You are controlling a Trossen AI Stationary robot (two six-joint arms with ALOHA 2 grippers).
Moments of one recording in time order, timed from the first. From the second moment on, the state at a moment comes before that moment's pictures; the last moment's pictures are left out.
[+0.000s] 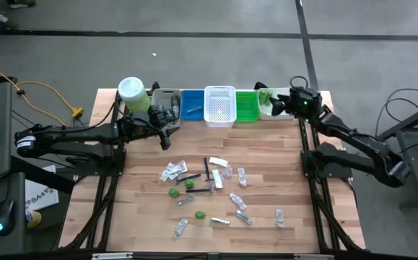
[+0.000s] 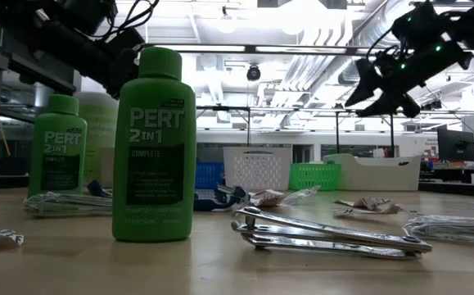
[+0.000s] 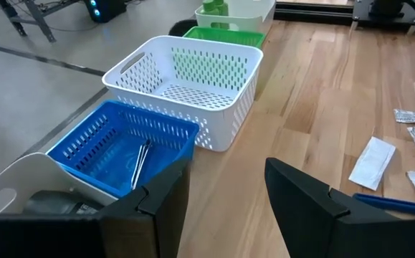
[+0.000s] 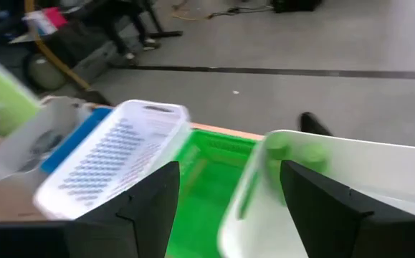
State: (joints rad) left arm 0.29 0.90 0.45 0.12 -0.19 0.02; right arm -0.86 0.82 0.45 0.00 0.00 0.39
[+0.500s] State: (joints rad) left arm 0.29 0.77 0.44 -0.11 -0.19 -0.08; right arm -0.41 0.75 0.45 -0.03 0.22 0.34
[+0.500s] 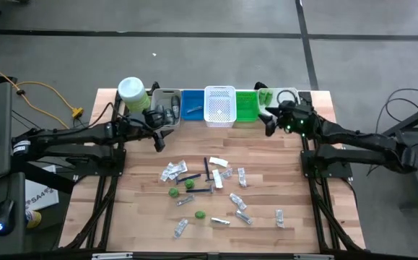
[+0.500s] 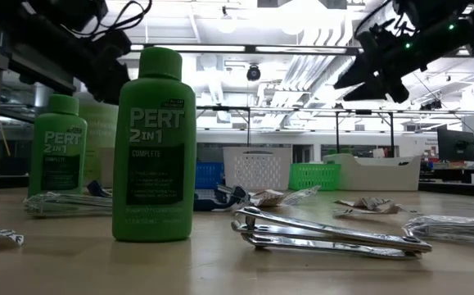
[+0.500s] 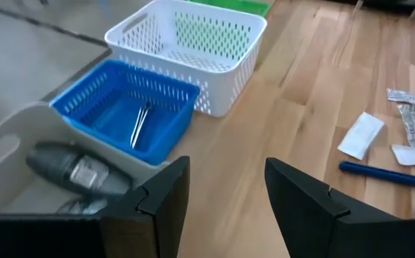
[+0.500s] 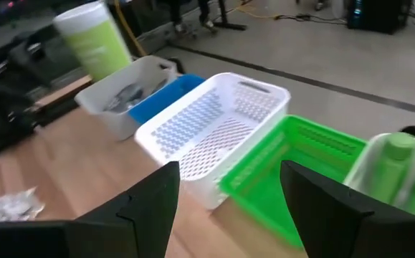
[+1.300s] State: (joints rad) left arm 0.07 0.70 0.44 -0.31 -0.14 -0.31; right arm 0.21 0.85 0.45 -0.02 0.63 0.43
